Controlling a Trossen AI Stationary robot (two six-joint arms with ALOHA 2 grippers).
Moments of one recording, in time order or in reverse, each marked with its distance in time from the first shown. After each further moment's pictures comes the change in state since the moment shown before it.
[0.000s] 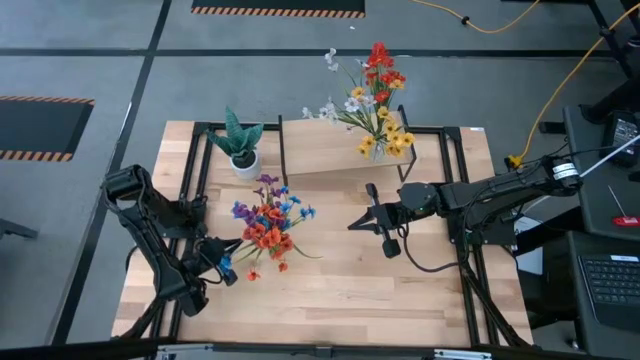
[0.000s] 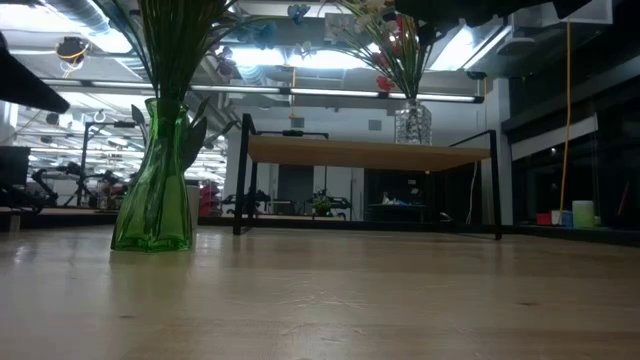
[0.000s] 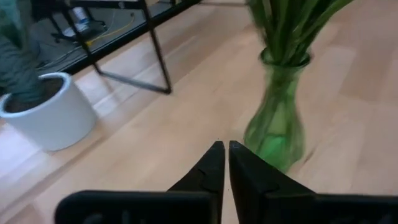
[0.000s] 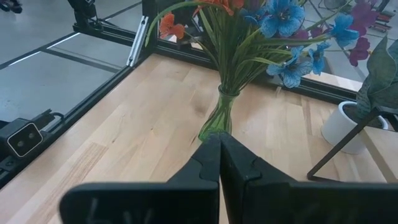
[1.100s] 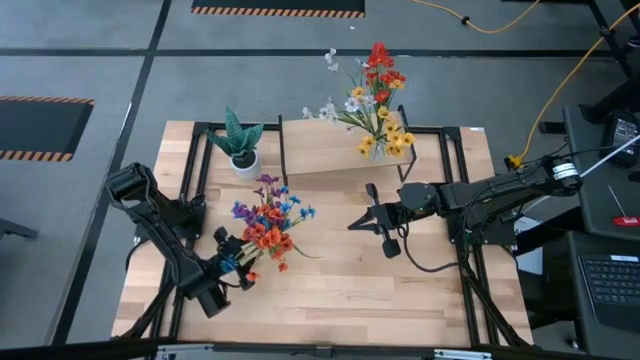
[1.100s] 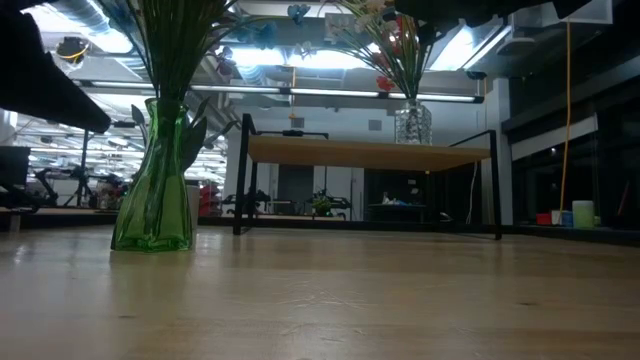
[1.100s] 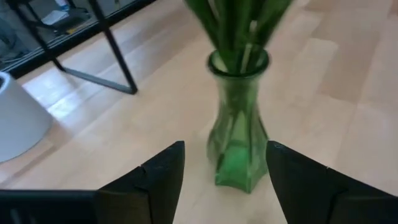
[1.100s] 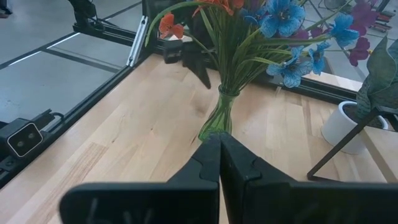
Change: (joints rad) left arm 0.169 0.000 -0.001 0.410 -0.012 0.418; right arm 0.000 0.000 0.000 -0.001 0.000 0.000
